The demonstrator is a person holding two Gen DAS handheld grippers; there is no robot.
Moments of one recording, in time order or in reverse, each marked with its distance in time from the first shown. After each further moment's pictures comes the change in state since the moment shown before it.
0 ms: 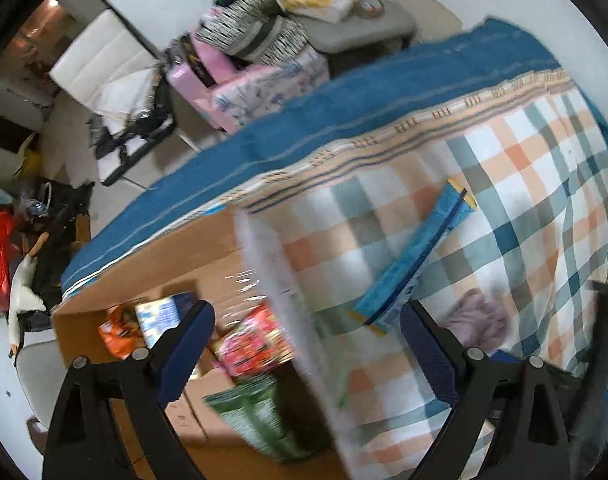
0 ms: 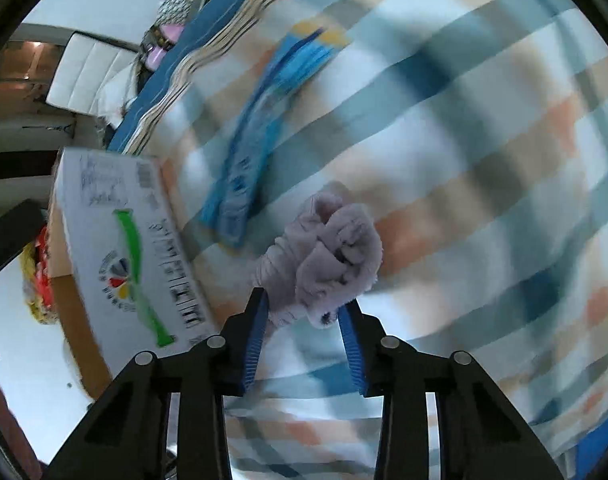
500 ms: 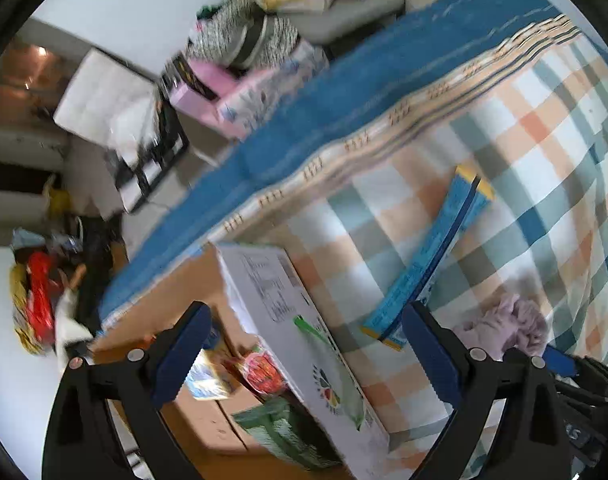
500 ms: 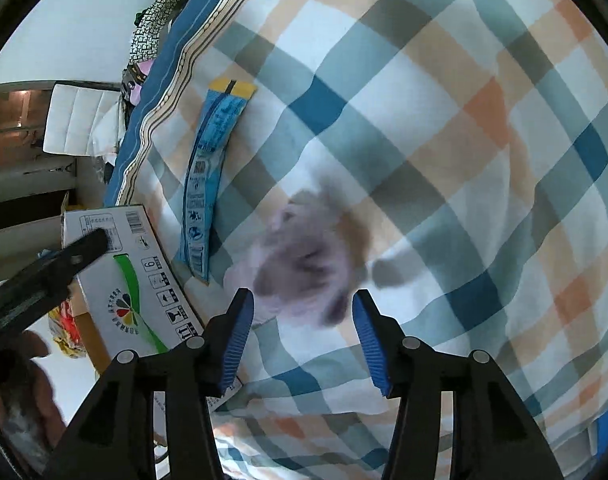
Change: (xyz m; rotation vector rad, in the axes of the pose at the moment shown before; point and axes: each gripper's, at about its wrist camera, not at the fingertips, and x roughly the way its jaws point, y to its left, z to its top) left arm -0.005 -0.039 0.018 0.148 -0.009 0.173; right arm -0.016 -0.047 0.006 0.151 0.011 0.082
